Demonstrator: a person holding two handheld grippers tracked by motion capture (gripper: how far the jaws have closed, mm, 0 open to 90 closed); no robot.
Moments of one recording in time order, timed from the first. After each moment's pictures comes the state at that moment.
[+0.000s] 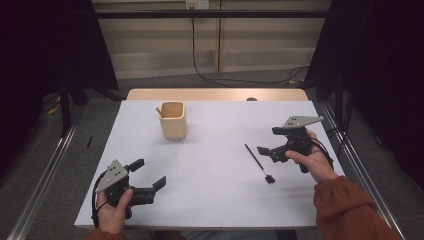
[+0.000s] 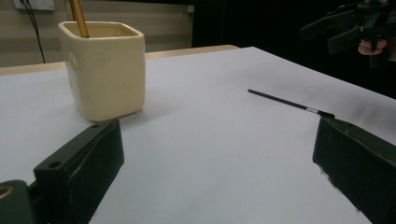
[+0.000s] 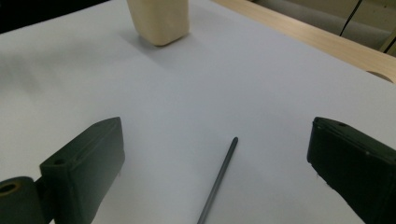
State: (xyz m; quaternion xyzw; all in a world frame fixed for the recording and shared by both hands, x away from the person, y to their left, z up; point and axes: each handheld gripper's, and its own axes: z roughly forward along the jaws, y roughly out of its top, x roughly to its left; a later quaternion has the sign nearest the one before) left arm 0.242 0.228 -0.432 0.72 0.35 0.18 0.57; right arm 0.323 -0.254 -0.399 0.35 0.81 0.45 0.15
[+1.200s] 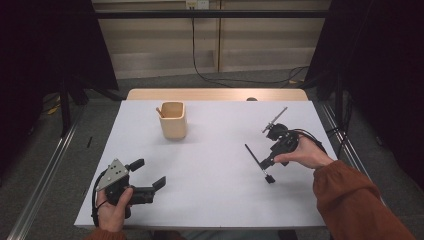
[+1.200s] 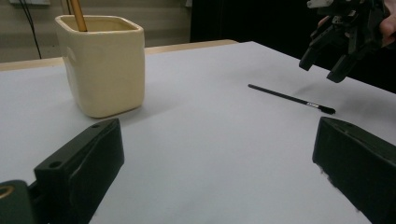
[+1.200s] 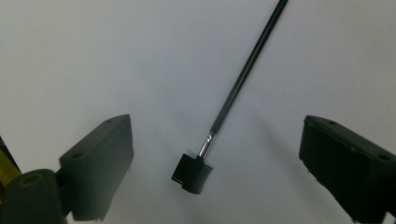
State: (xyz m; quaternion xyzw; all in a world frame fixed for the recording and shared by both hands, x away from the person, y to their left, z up) left arm 0.246 0.230 -0.433 0.73 0.34 0.17 0.57; right arm 0.357 -0.231 -0.410 0.37 0.91 0.17 -0.05
